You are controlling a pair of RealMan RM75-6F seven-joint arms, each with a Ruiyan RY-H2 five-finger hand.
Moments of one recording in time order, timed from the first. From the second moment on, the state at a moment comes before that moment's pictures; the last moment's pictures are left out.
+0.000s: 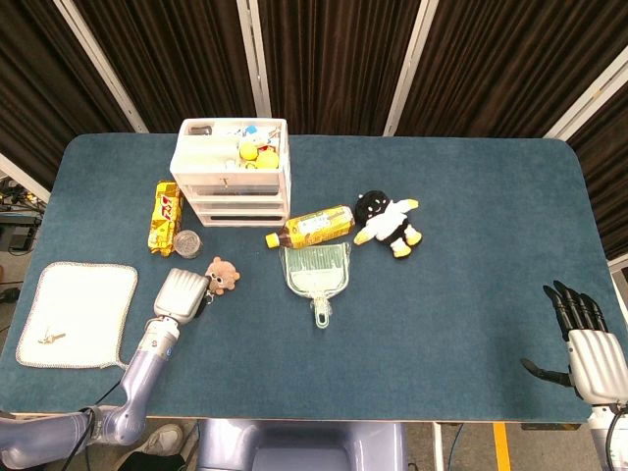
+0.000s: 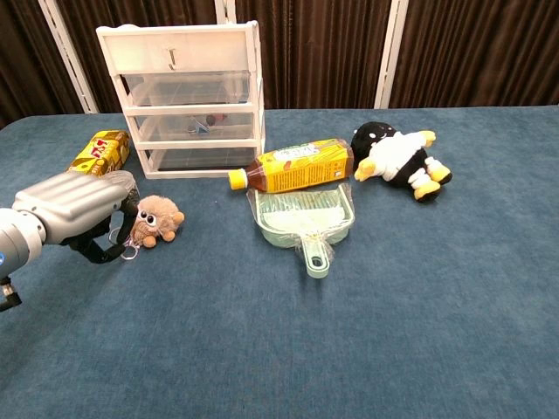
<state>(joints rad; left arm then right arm) -0.64 -1.66 -0.08 -1.38 1.03 1.09 0.76 0.06 -1.06 0.05 -1.69 -1.50 1.46 0.07</state>
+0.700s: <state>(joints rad) -0.75 -1.52 -0.13 -1.41 1.27 1.10 0.72 0.06 -1.06 0.04 -1.69 -1.50 1.46 0.07</state>
